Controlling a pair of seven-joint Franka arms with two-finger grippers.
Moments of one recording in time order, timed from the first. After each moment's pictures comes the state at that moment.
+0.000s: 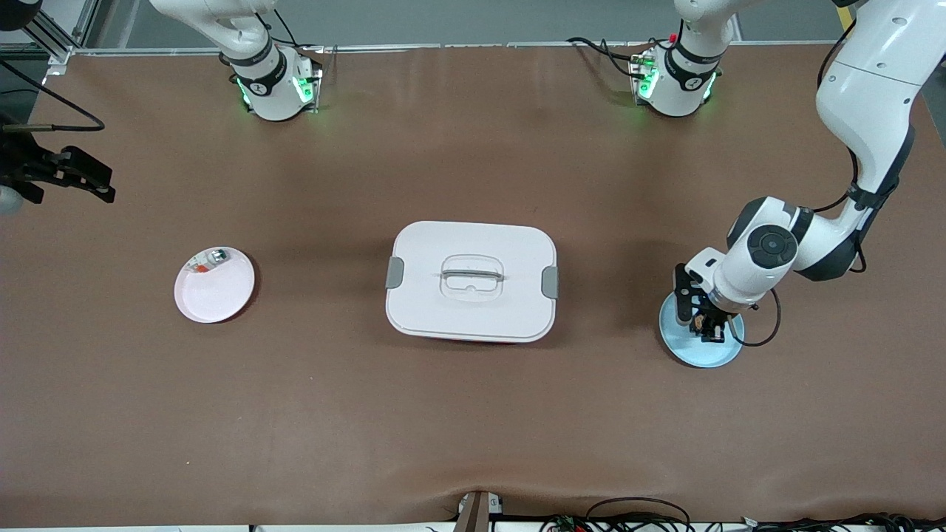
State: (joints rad) left arm 0.42 0.61 -0.51 -1.99 0.74 2.57 1.07; right arm 0.04 0.01 -0.03 -1.52 -0.06 1.51 -0.03
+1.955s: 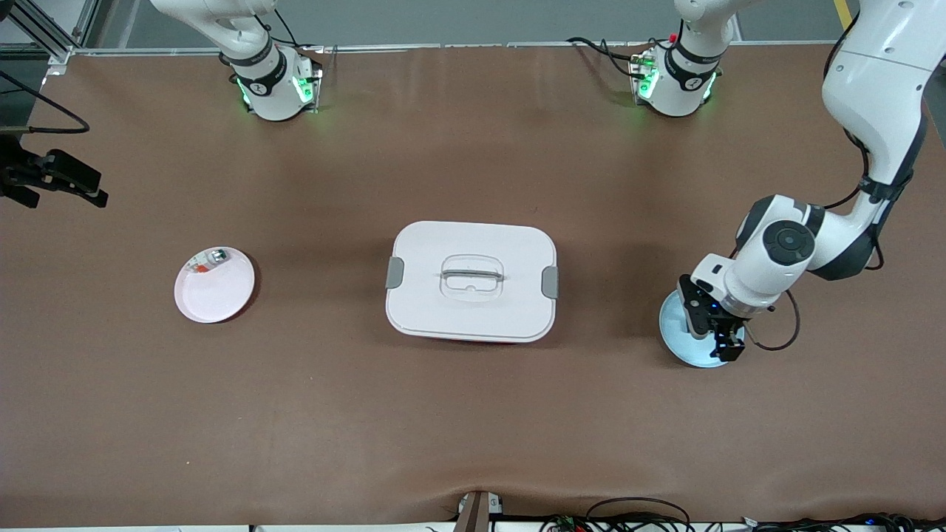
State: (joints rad) left arm 0.42 0.56 -0.52 -1.93 0.60 2.55 0.96; right arm 0.02 0.03 -0.04 -1.48 0.00 1.51 -0.03
